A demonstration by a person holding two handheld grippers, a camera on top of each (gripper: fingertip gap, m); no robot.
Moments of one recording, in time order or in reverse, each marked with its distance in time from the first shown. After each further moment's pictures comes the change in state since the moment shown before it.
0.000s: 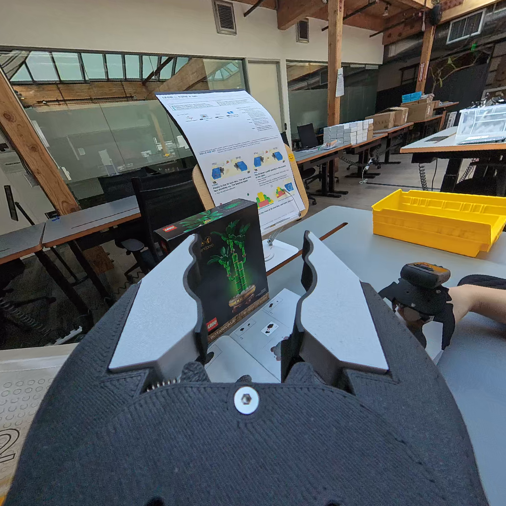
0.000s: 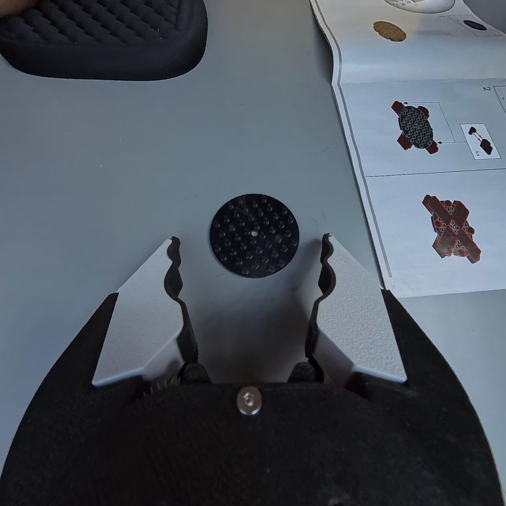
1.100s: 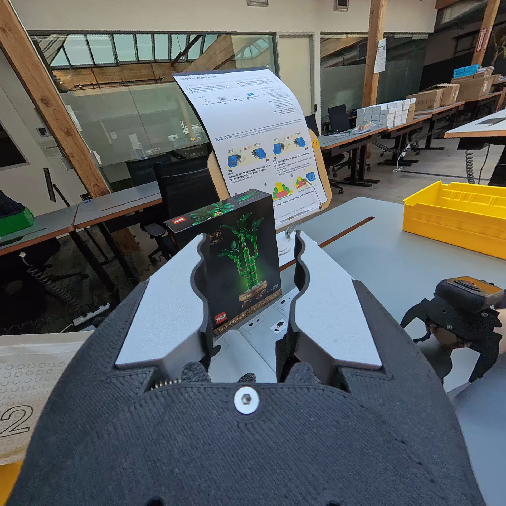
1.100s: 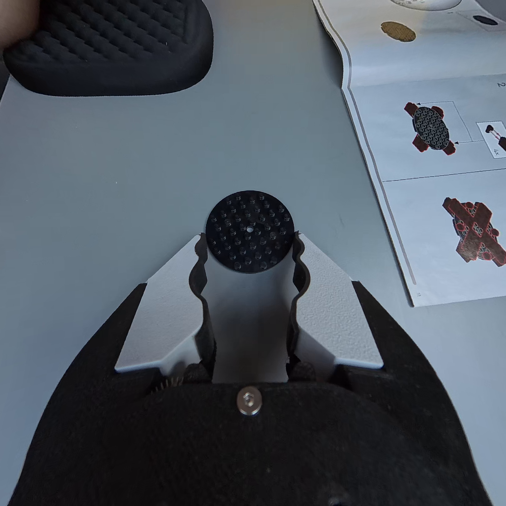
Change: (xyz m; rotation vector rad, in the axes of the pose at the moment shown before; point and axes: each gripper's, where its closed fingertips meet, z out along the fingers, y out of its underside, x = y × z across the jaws) left arm 0.000 0.006 0.020 -0.055 -0.111 0.011; right arm -0.013 -0.007 0.007 0.003 0.008 0.043
